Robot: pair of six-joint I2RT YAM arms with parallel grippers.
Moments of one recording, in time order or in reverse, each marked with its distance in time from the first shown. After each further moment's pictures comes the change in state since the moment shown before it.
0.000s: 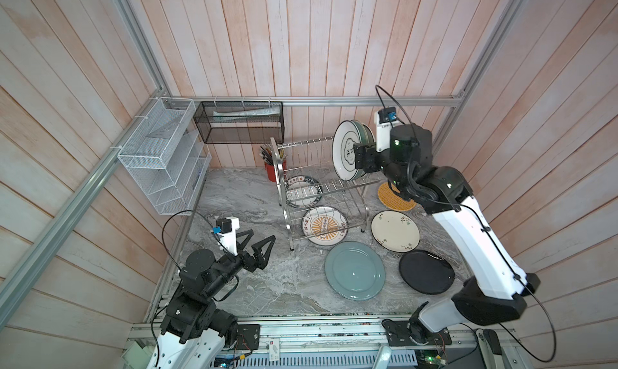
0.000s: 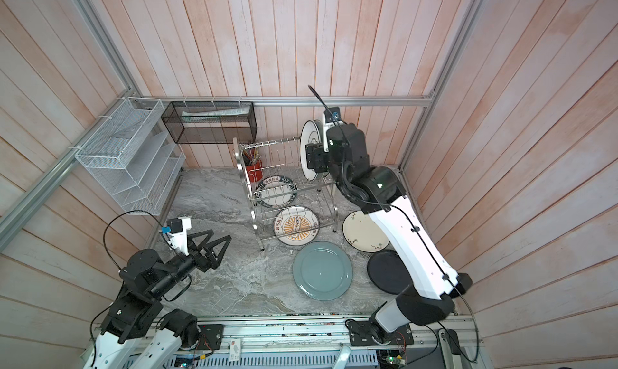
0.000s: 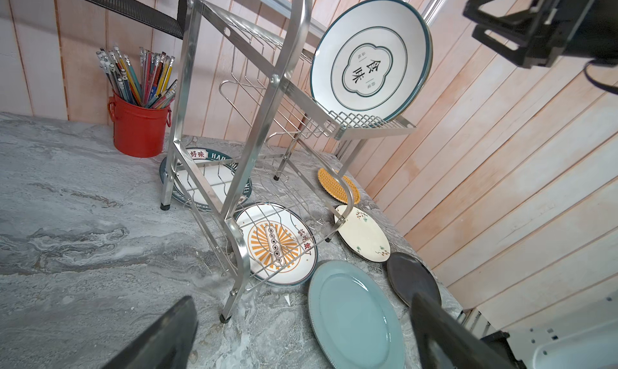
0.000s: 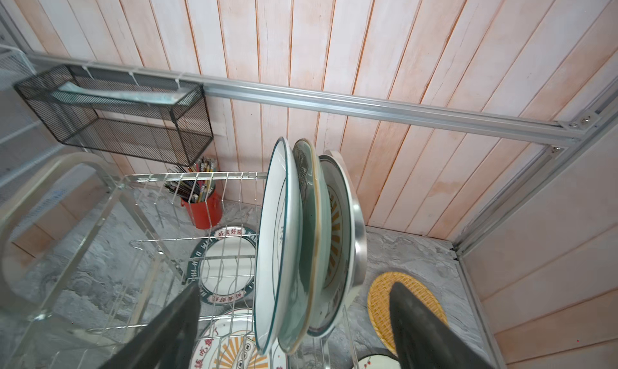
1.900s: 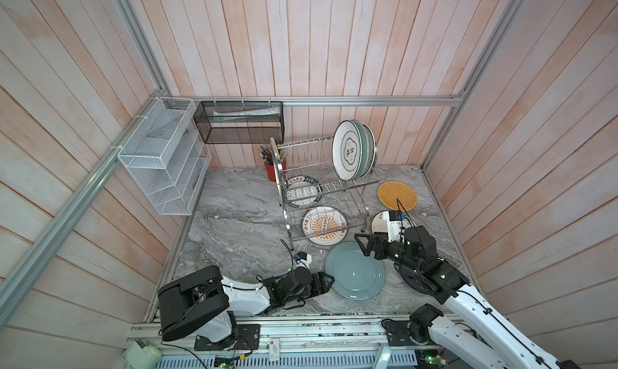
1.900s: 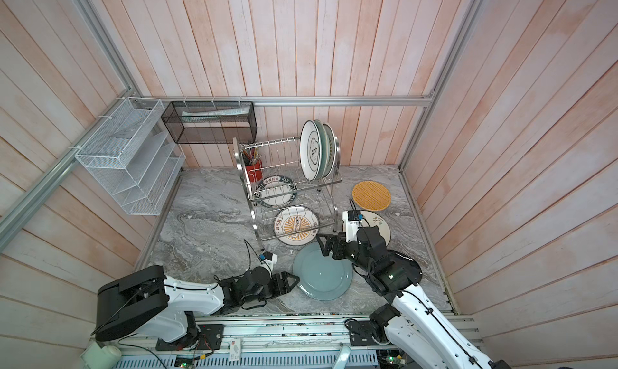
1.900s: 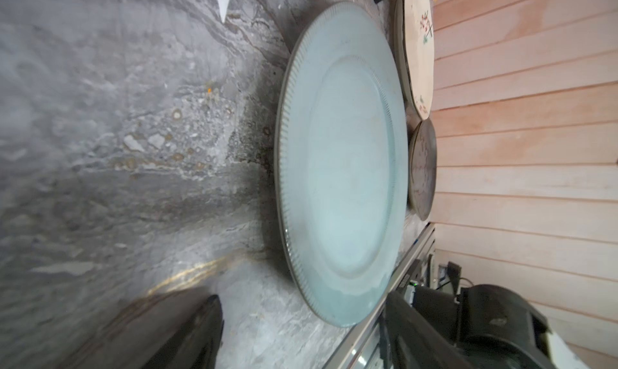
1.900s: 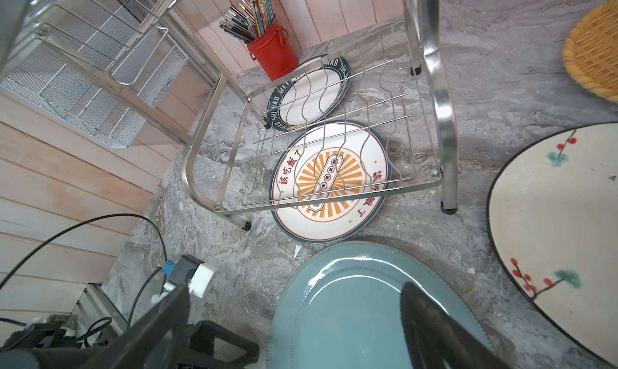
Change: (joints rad) left arm -0.773 1.102 -0.267 0.938 -0.312 -0.856; right arm -0.165 -0.692 -1.356 0.495 -0.610 0.409
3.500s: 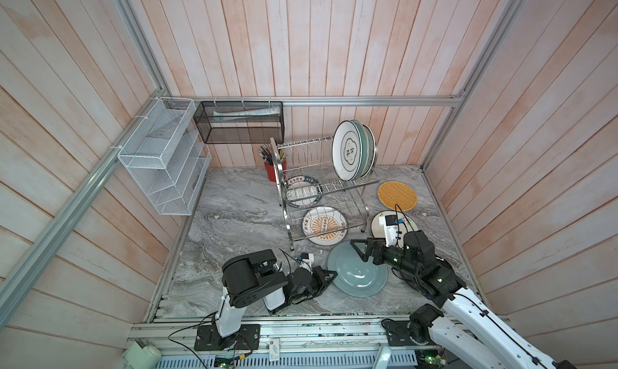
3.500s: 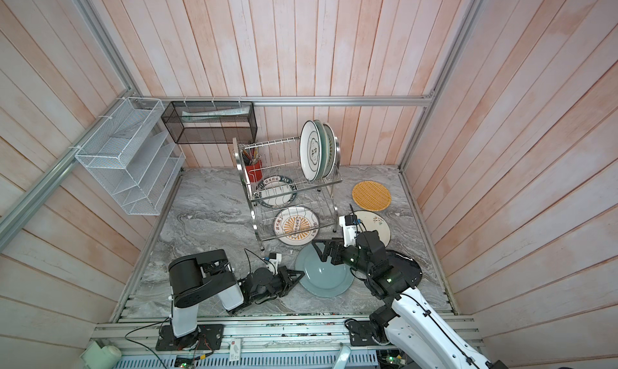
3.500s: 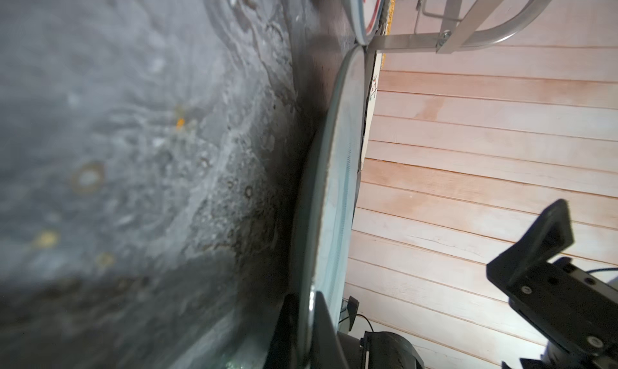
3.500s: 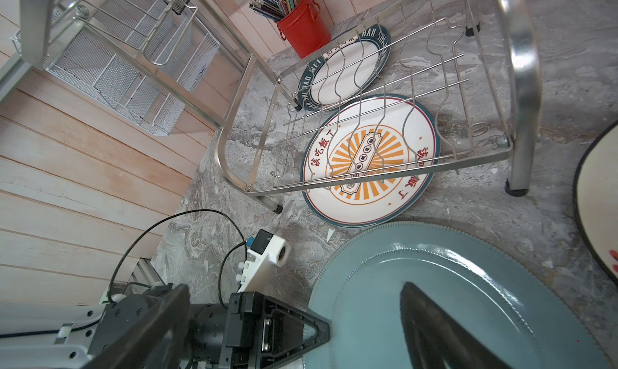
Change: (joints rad) left arm 0.047 0.475 -0.006 0.732 0.046 -0.319; right arm 0.000 -0.026 -0.073 0.079 -0.124 0.068
